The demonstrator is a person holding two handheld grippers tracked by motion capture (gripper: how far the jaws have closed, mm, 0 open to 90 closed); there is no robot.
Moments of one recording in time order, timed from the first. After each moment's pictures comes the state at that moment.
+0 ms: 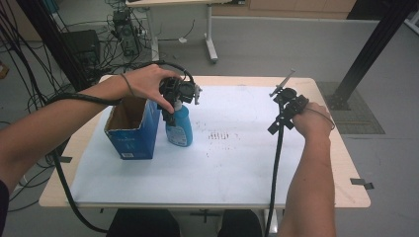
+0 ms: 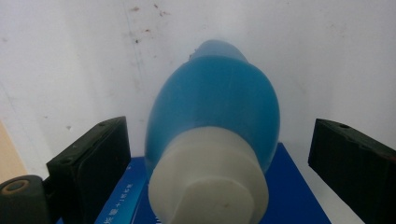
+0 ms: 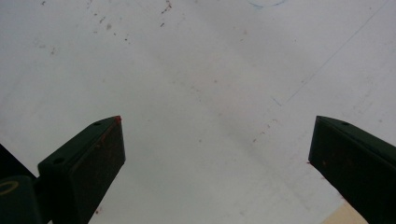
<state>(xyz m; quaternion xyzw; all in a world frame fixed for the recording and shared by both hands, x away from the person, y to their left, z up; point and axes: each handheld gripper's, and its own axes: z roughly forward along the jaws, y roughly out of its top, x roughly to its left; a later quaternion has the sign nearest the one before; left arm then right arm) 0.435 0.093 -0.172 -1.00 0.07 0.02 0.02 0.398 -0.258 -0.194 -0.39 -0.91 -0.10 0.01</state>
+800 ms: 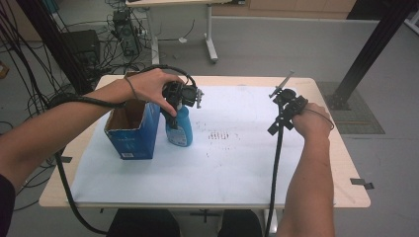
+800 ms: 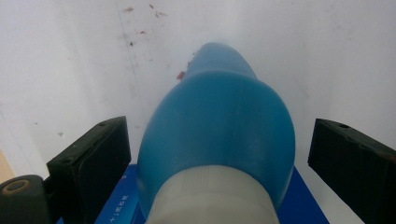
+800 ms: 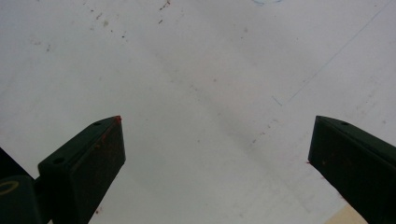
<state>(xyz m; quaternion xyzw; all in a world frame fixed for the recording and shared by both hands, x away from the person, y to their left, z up) 0.438 0.088 -0.184 -1.00 0.07 0.02 0.02 0.401 -0.258 -0.198 -0.39 -0.92 -0.09 0.01</state>
